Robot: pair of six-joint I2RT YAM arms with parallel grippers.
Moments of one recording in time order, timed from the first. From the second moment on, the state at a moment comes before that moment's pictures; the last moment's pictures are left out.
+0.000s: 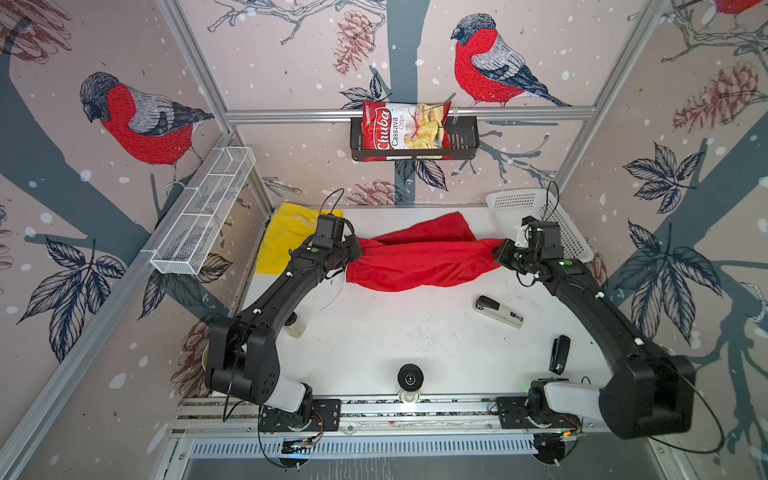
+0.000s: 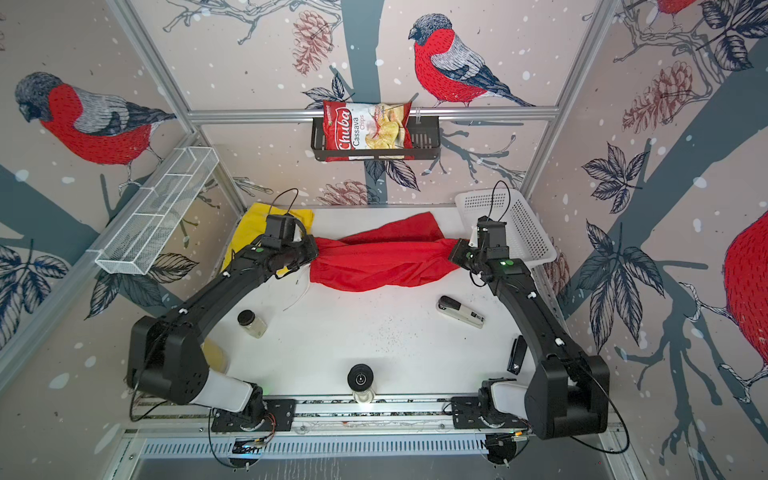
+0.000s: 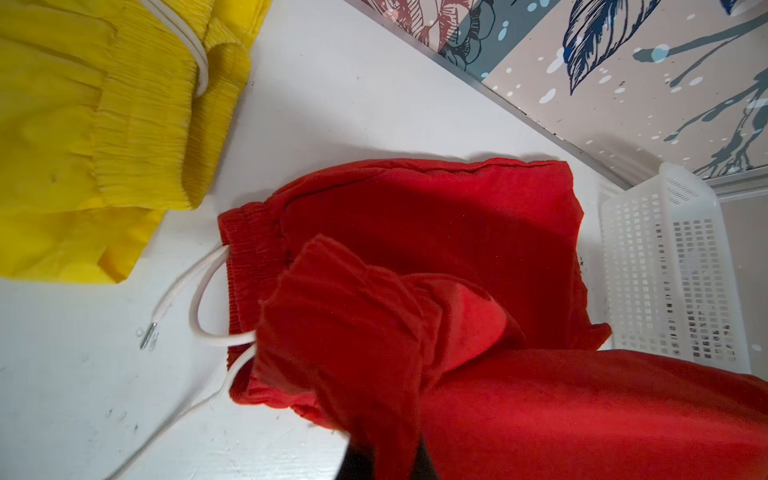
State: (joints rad) left arm -0.27 1.52 1.18 -0.46 0.10 -0.63; right arm 0.13 1.30 1.02 -0.44 -0.24 0.52
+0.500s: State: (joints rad) left arm -0.24 1.59 1.17 -0.48 0.08 -0.62; right arm 0.11 1.37 0.94 -0.37 -0.27 0.52
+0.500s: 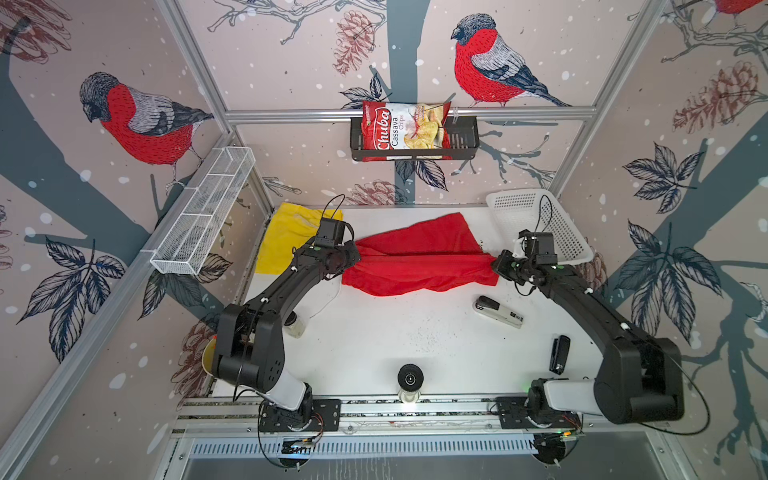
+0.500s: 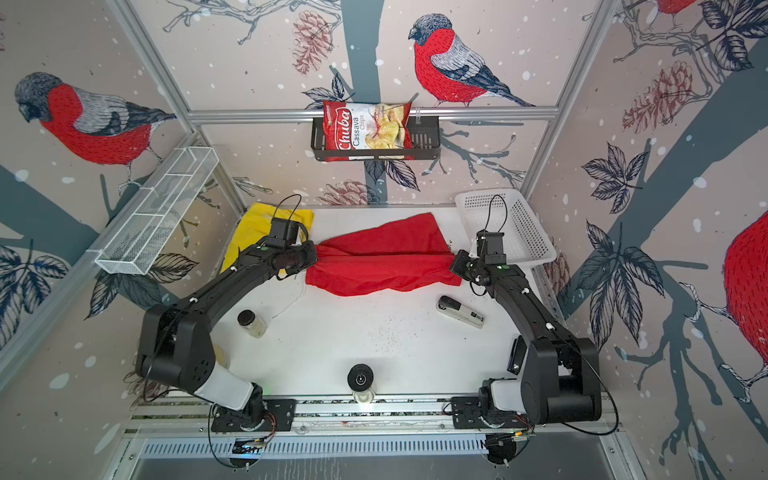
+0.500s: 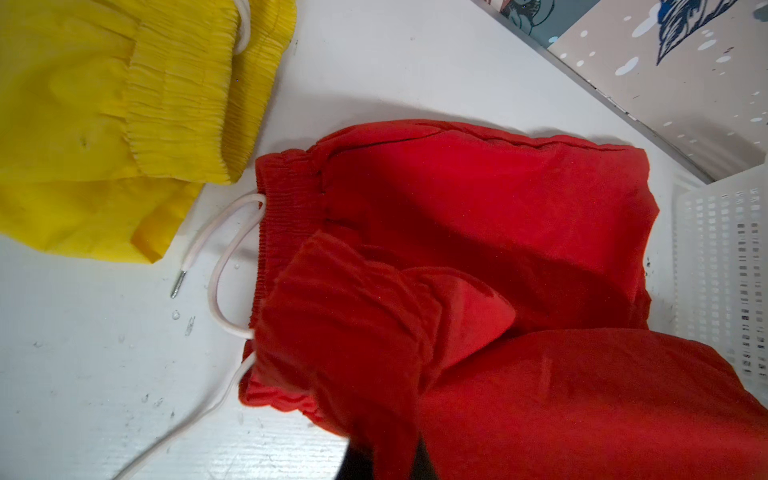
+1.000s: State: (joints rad) left arm -0.15 2.12 1.70 -0.48 0.16 -0.59; right arm 0.12 2.14 1.71 -0.36 -0.22 0.52
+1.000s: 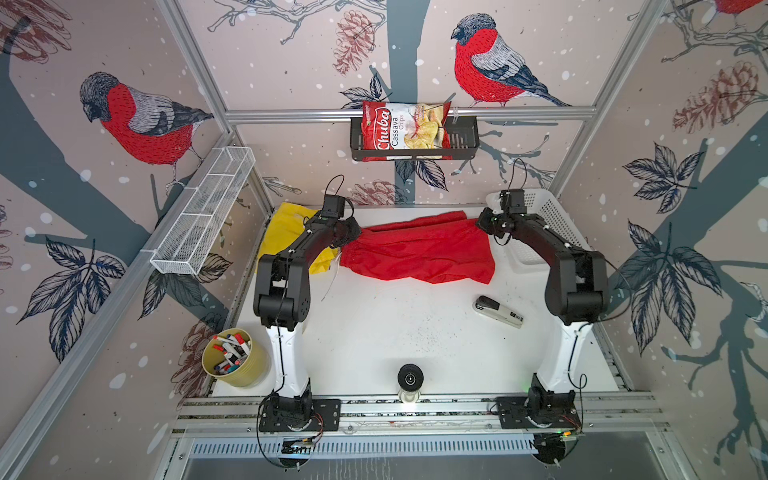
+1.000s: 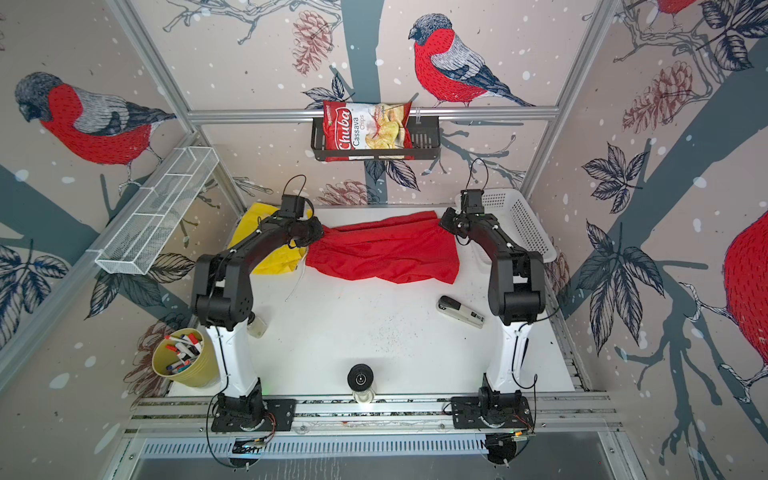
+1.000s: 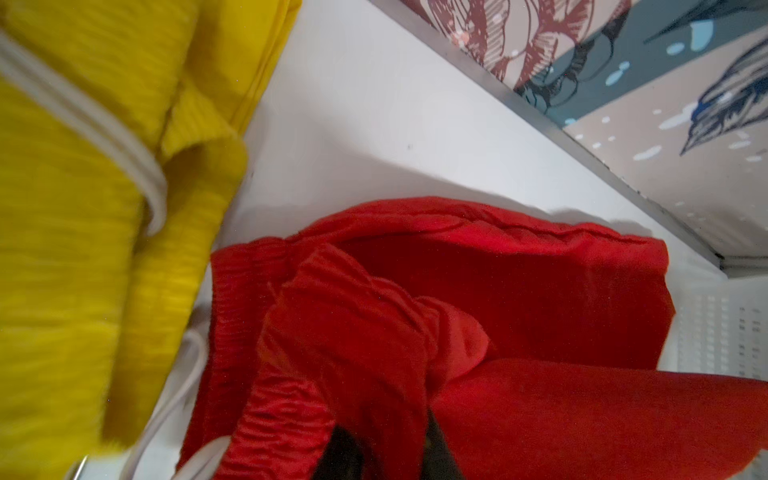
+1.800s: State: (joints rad) left arm -0.13 2.01 1.70 -0.56 0.11 -0.61; right arm 0.20 2.11 1.80 -0.31 0.04 0.37
